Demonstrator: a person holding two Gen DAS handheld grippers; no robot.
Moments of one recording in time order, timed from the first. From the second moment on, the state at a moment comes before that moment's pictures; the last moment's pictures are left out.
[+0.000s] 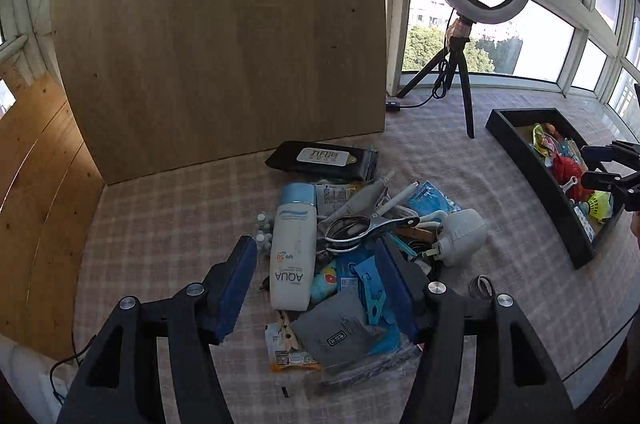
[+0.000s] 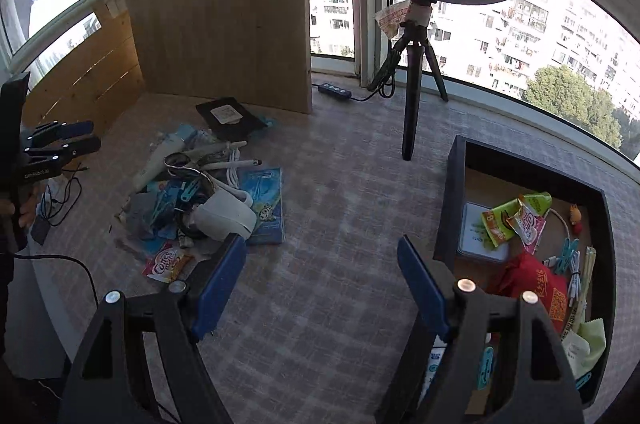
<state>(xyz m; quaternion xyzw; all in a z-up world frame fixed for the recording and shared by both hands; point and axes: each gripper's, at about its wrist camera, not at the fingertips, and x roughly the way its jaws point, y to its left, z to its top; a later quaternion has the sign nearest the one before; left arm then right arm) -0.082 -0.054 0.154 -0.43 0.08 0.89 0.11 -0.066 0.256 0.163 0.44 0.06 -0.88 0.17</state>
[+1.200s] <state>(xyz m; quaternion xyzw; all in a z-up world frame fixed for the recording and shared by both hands) -0.175 -0.050 0.046 -0.52 0.15 0.82 0.19 -0.143 0.140 0.058 0.52 0.16 -0.77 0.34</state>
